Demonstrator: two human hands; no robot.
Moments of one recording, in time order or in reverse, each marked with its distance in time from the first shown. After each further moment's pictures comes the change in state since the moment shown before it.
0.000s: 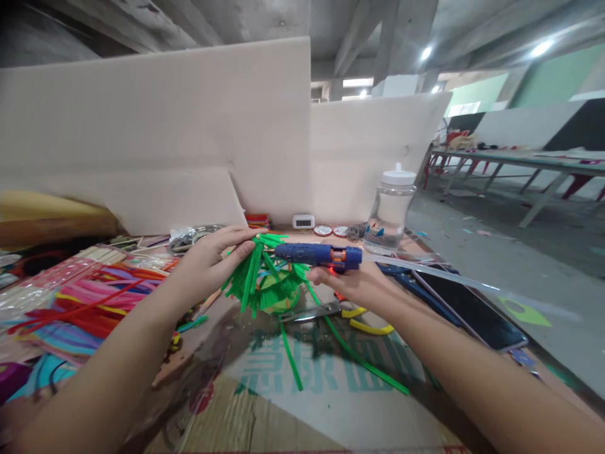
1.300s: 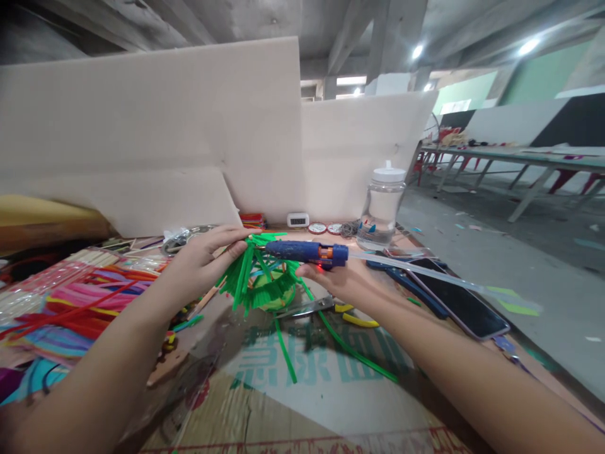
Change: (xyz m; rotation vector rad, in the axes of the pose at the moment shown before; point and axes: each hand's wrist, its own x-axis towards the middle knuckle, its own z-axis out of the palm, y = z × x) left_hand 0.001 -0.001 0.000 -0.009 -0.013 0.061; right_hand 0.000 -0.002 0.010 -0.031 0.148 0.005
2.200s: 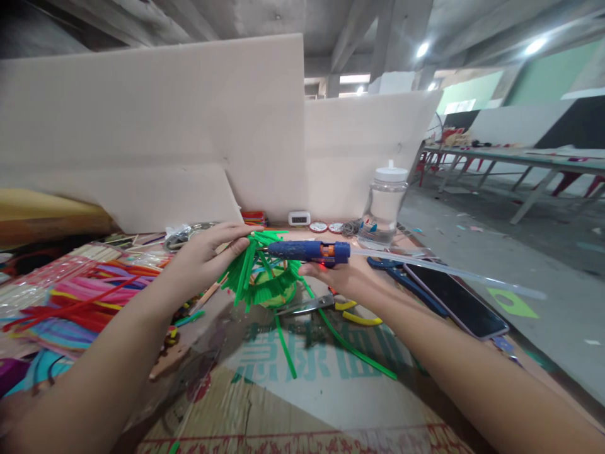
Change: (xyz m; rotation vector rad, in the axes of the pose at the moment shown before) left_hand 0.000 0.001 -0.002 -0.005 -0.004 -0.002; right_hand 0.000 0.008 -0.004 -0.055 0.006 0.003
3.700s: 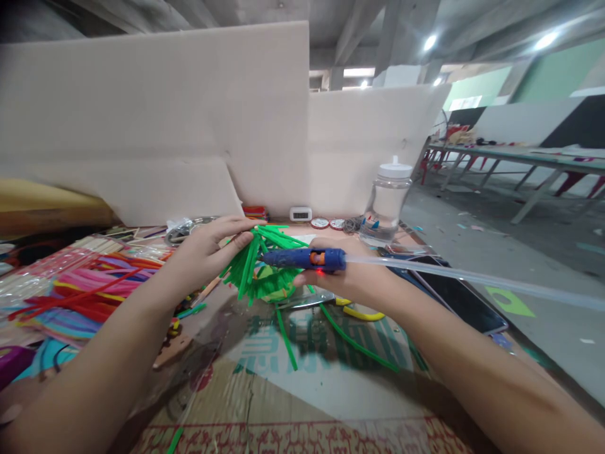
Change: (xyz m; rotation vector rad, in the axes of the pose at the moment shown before) left_hand 0.001 0.006 -0.001 0.028 0.009 -0.012; right_hand -0.001 -0.027 -0.015 -0.167 -0.204 -0.070
